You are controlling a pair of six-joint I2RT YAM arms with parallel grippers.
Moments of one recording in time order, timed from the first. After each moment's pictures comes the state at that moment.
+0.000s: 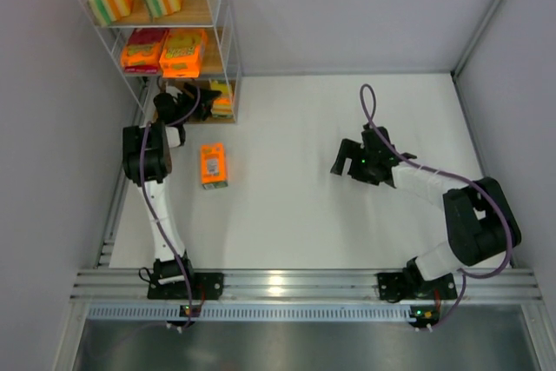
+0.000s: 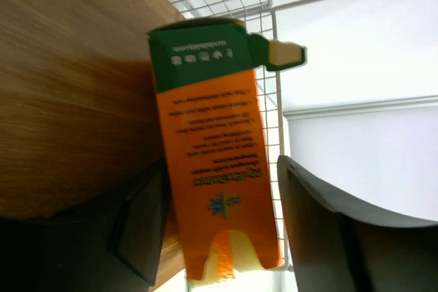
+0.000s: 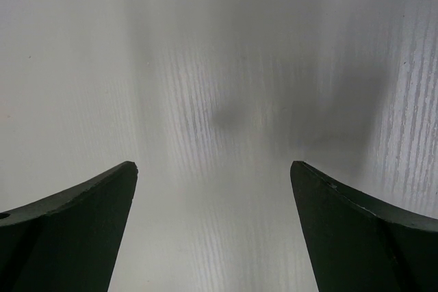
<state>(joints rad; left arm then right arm) 0.18 2.42 1.47 0.83 0.72 -1.16 0.37 1.50 0.78 -0.16 -0.07 0.59</state>
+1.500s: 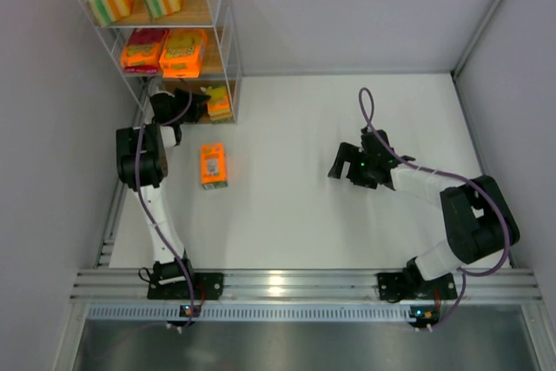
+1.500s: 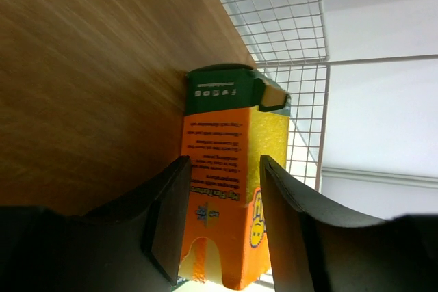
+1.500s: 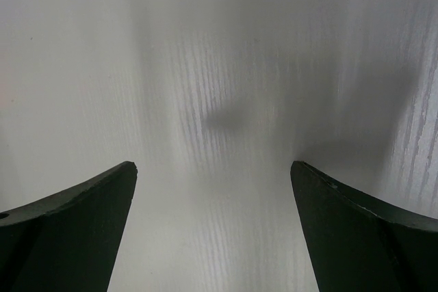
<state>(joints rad) 0.19 2.29 1.38 0.61 0.48 -1.08 0.37 1.51 0.75 -0.13 -0.13 0.61</state>
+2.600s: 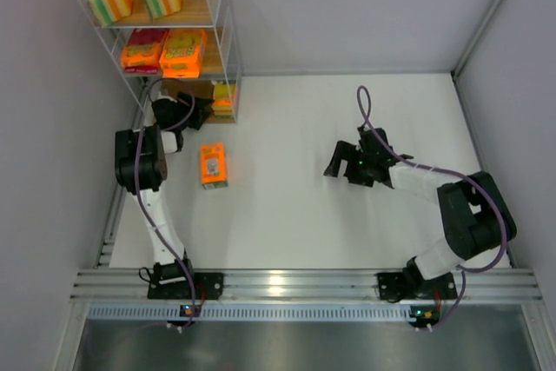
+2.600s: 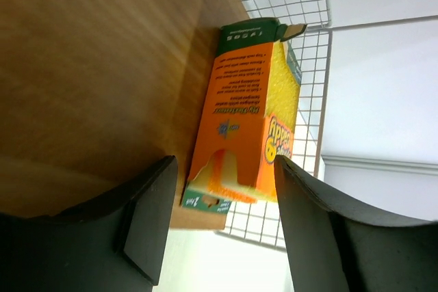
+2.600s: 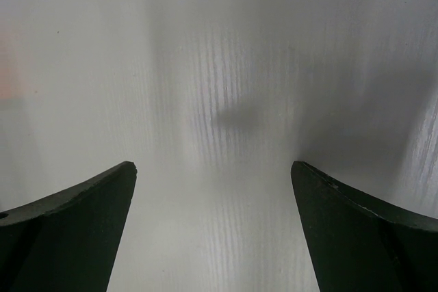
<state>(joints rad) 0.17 2.23 1.28 0.65 0.48 -1.07 0.37 1.54 0.77 -0.09 -0.20 0.60</state>
